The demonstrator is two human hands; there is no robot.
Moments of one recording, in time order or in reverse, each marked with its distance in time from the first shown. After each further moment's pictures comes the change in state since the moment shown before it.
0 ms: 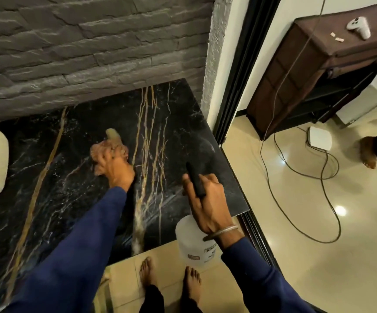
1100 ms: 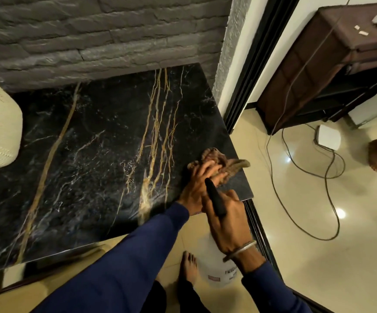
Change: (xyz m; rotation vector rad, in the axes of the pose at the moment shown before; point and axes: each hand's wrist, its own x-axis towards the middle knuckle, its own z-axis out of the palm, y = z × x) left_hand -0.177 0.113 -0.003 0.001 -0.497 0.742; right_hand -0.070 0.013 -0.008 -0.123 -0.026 0.031
